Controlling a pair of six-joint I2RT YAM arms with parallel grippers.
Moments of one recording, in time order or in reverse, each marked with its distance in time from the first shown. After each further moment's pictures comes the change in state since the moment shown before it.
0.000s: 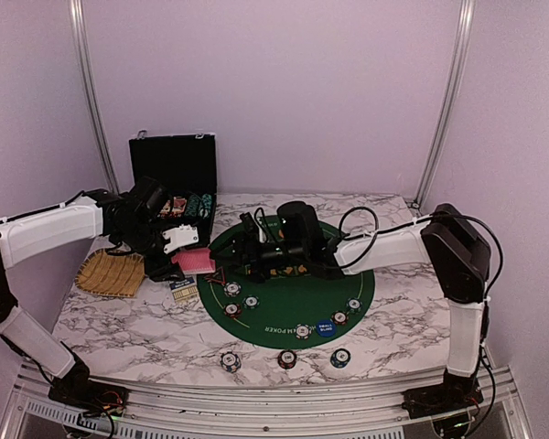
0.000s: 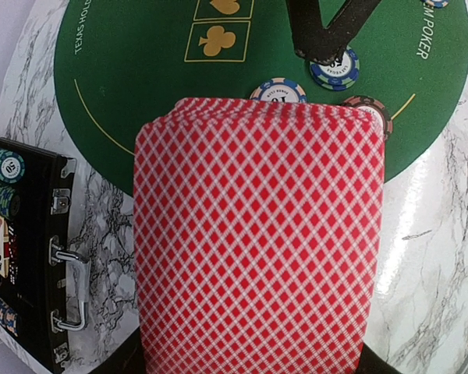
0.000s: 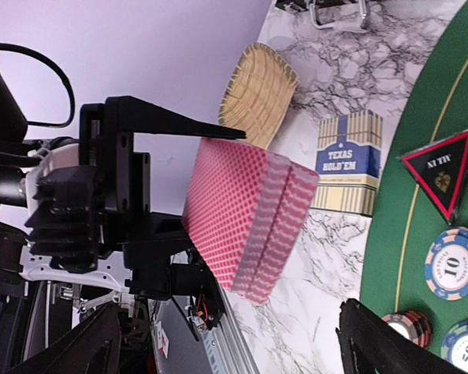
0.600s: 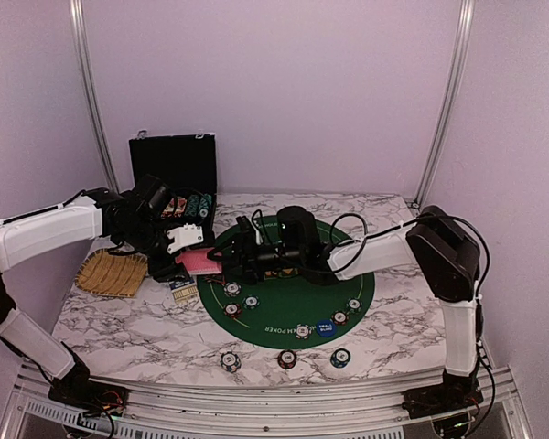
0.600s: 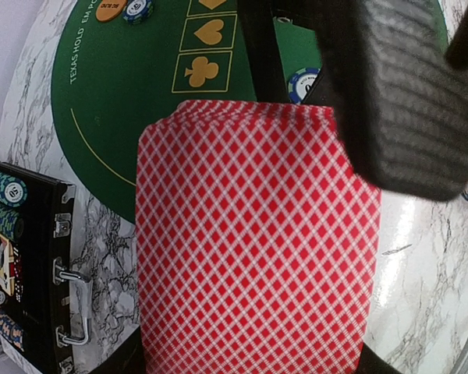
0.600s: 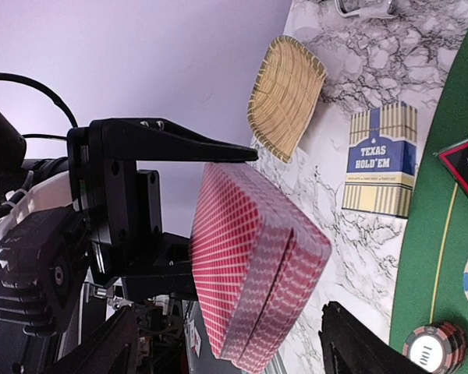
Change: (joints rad) left arm -0.046 -0.016 0.016 -0.004 0.018 -0.016; right arm 0.000 0.069 0.001 0.190 -0.070 0.150
